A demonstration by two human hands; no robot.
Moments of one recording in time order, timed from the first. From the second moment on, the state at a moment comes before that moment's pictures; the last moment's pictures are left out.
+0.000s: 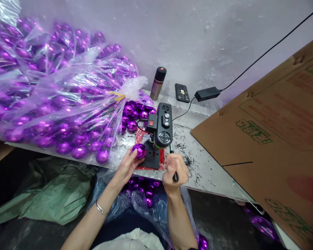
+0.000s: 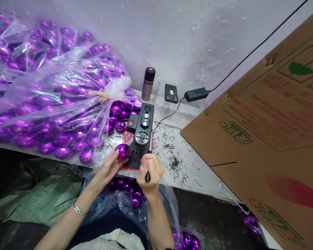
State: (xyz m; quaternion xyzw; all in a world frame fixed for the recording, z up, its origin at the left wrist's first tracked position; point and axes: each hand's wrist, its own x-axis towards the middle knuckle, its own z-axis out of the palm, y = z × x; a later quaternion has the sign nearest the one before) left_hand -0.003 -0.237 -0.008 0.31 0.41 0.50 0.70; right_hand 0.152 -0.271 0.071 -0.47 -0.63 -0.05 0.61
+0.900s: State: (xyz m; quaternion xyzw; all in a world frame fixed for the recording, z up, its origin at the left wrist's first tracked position) left_hand 0.021 -0.223 -0.052 0.73 0.48 0.41 0.27; right_hand 0.153 -0.272 0.078 -0.47 -0.65 -0.06 0.60
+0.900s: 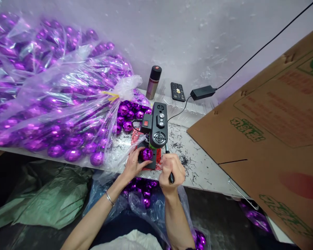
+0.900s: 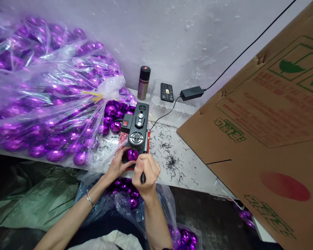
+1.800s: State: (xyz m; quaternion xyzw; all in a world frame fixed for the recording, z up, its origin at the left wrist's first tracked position) left_hand 0.035 -0.216 -0.061 0.72 0.46 0.45 0.24; right_hand 0.155 -0.267 0.021 -0.44 -0.64 -0.10 0.62
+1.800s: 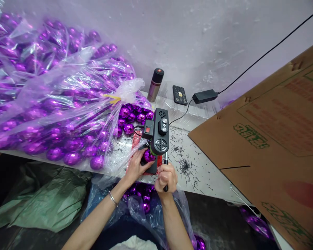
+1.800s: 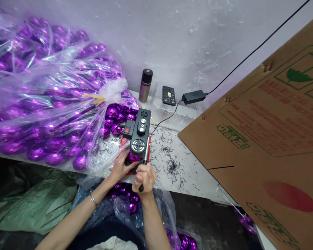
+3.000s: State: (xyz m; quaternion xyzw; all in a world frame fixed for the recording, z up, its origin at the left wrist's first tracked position) left_hand -0.008 -0.258 -0.043 0.76 0.44 0.45 0.17; right_hand 0.152 -0.274 0.061 -0.47 -0.63 -0.03 0.63
